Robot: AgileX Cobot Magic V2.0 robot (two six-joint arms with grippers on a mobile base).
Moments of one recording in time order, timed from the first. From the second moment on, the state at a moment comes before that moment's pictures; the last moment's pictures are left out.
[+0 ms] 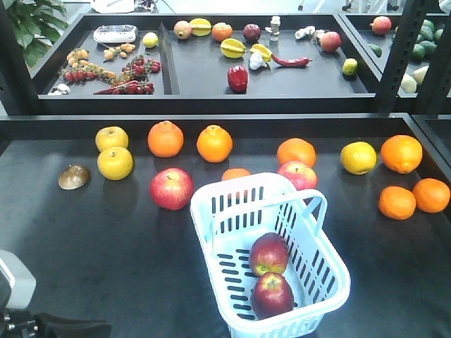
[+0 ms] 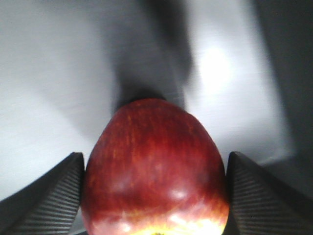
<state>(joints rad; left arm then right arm) -0.47 0.76 -0.34 -0.85 0.47 0.70 -0.55 2.01 -1.03 -0.11 0.96 -0.03</state>
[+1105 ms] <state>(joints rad) -0.47 0.76 -0.34 -0.85 0.47 0.70 0.01 1.30 -1.03 0.56 1.00 -0.52</state>
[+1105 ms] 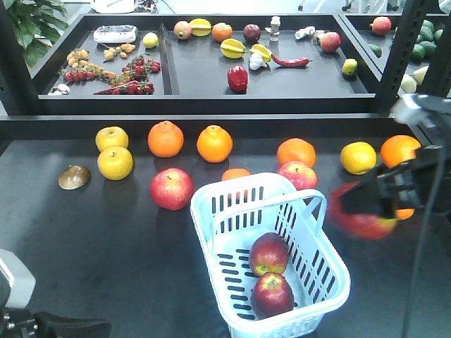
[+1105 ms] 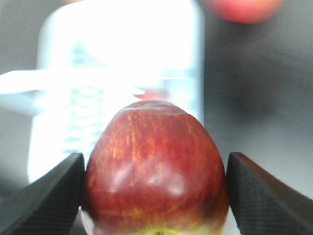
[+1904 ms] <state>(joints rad) -0.47 0.76 -0.34 -0.85 0.47 0.70 0.29 1.53 -1.02 0.58 0.78 -0.55</state>
